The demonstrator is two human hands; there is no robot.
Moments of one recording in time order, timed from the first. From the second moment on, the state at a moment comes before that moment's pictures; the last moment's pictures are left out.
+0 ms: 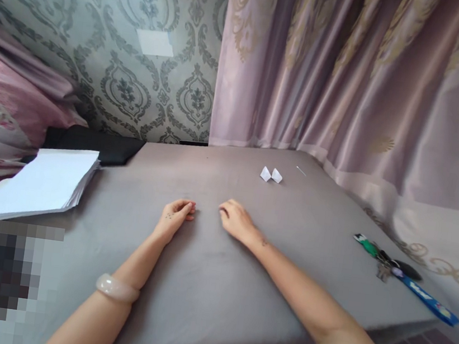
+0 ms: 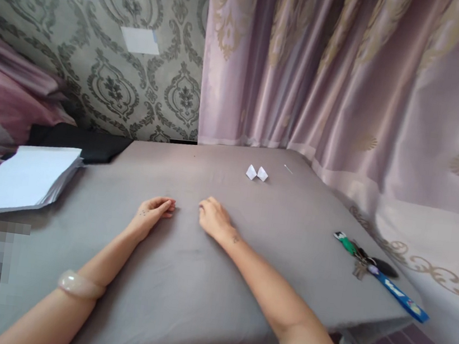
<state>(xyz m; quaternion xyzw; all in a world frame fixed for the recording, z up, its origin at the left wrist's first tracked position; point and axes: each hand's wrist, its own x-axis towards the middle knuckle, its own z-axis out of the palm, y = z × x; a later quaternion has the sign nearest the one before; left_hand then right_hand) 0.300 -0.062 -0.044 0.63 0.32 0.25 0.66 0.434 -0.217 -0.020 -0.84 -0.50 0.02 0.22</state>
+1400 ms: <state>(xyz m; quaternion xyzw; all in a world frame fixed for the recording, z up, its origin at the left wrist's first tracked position) 0.073 0.133 0.027 0.89 0.39 0.19 0.15 0.376 -0.180 -0.060 -0.74 -0.61 -0.07 0.28</state>
